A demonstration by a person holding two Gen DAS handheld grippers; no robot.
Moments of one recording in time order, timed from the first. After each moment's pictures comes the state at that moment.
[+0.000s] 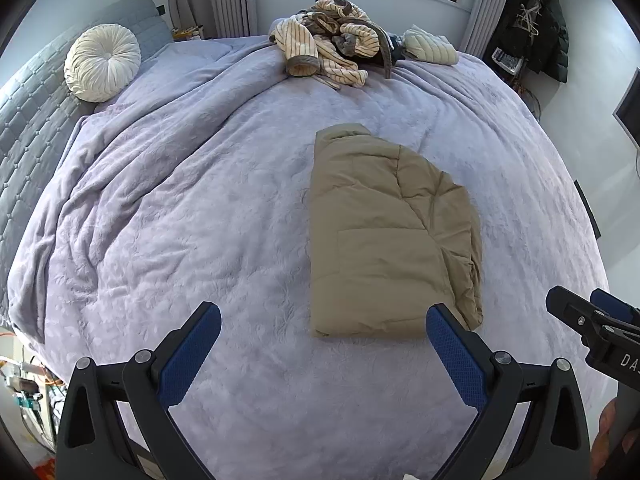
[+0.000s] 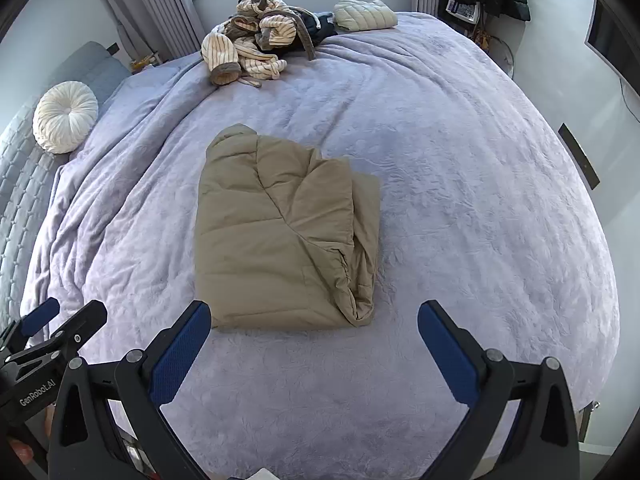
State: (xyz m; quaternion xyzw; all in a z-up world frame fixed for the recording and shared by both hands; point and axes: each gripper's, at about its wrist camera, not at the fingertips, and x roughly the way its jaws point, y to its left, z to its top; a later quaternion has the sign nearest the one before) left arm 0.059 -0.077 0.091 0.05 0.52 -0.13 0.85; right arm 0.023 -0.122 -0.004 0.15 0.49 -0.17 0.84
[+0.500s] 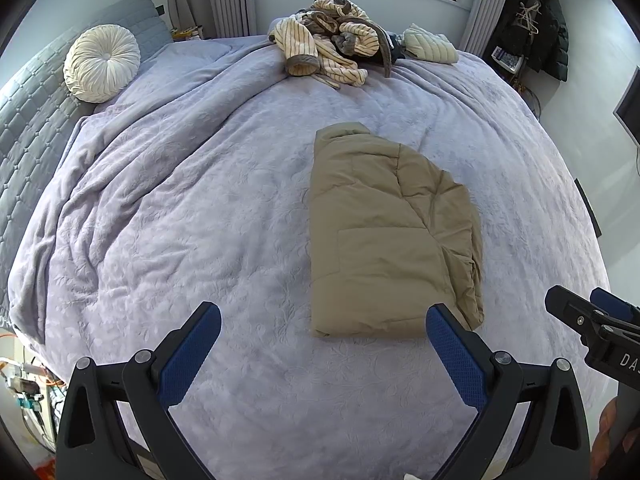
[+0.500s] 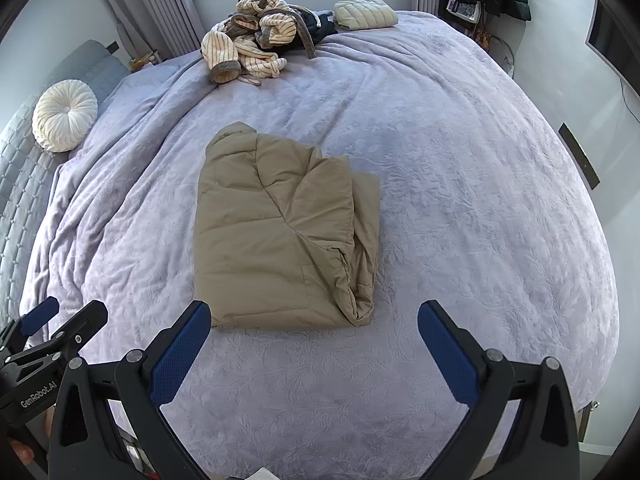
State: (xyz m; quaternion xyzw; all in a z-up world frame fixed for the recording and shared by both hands) left arm 0.061 -0.079 0.090 0.05 0.52 -0.13 0.85; right arm 0.023 -0.121 -0.004 0.15 0.49 -0.17 0.84
